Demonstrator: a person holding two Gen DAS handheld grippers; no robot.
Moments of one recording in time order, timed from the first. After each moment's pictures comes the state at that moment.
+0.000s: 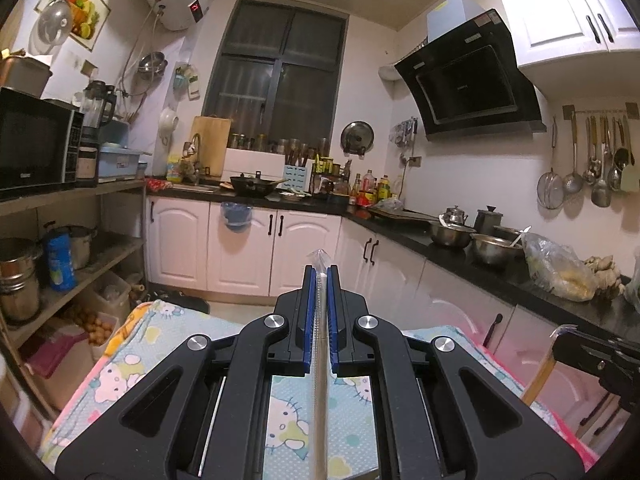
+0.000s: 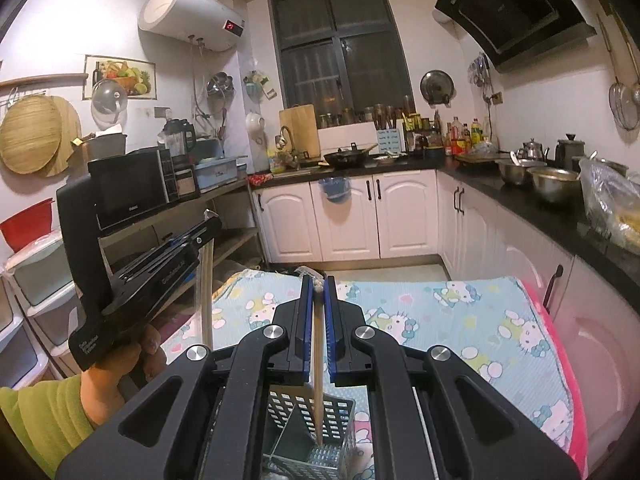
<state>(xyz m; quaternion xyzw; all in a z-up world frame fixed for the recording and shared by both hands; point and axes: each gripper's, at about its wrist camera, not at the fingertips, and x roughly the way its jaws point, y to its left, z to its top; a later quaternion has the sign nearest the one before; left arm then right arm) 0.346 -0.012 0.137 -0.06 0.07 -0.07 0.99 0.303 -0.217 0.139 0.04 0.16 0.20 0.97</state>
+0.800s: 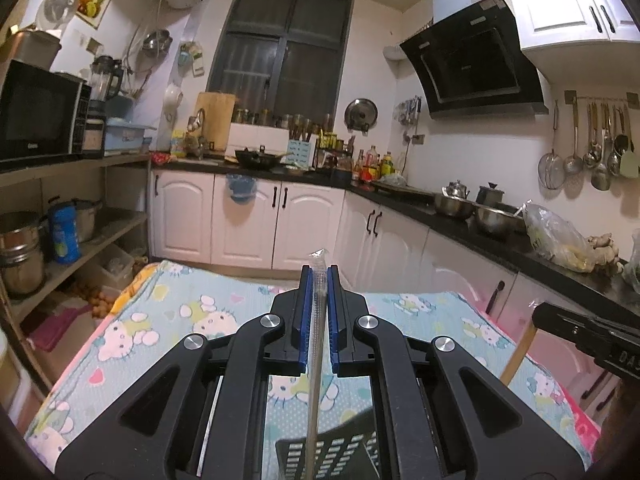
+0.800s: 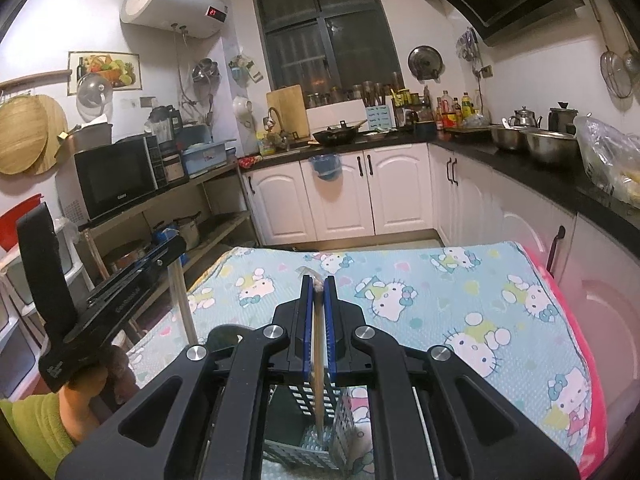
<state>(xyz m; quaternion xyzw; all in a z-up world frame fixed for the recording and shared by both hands) 0.327 0.001 0.098 -0.07 0.12 -0.07 0.99 0.314 -0.222 0.098 0.06 0.20 0.18 0.96</state>
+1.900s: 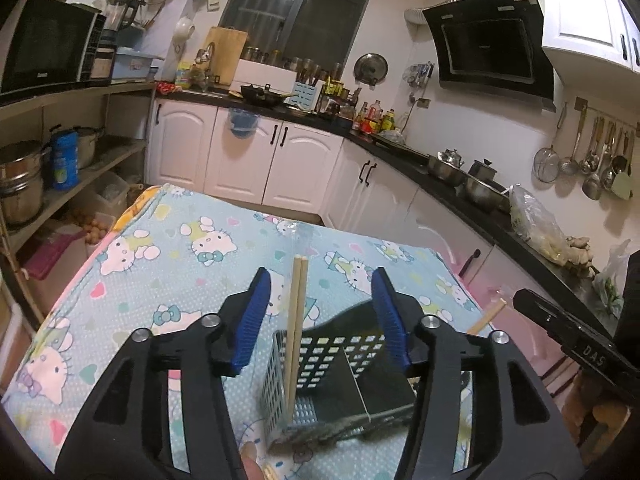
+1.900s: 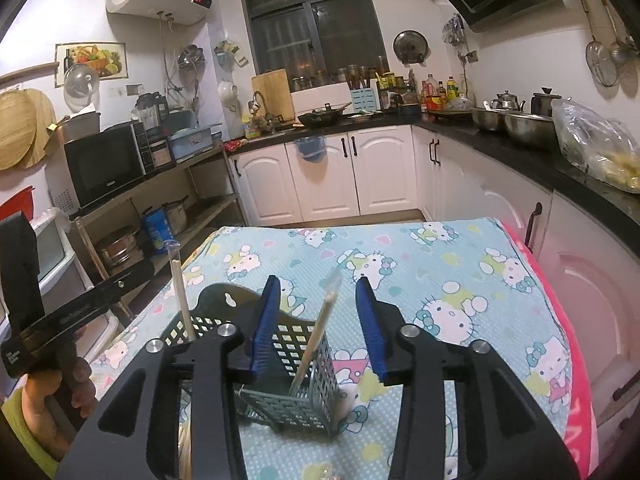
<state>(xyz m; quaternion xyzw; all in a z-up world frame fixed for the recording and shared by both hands) 0.284 0.023 0.088 -0.14 0.22 -0.10 0.96 0.285 -0.240 0.088 0.06 0.23 0.16 0.96</state>
